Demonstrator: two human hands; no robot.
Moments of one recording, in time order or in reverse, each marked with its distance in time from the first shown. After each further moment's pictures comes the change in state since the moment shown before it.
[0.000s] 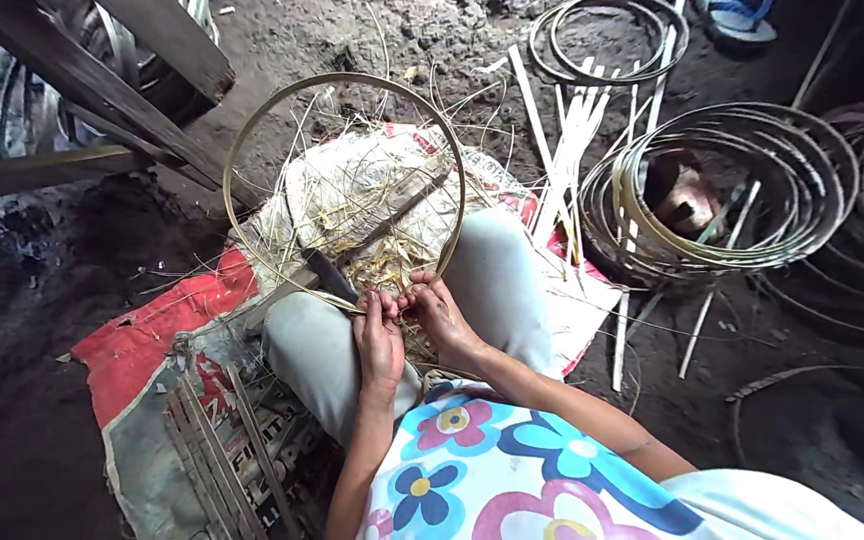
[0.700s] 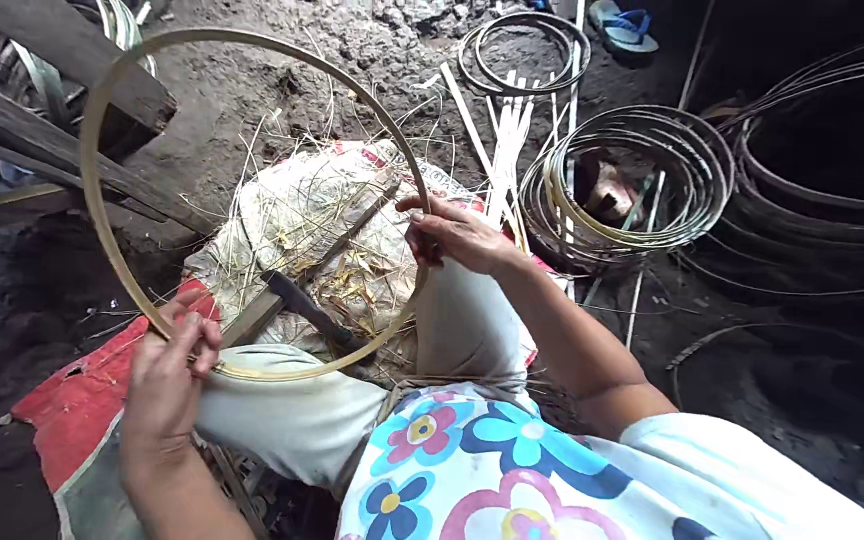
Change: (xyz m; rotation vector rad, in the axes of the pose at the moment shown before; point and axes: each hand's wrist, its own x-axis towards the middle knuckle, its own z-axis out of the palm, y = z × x) left_hand 0.031 0.192 -0.058 0.781 -0.220 0.159; right_hand 0.031 -0.147 -0.081 -0.345 -0.348 -0.142
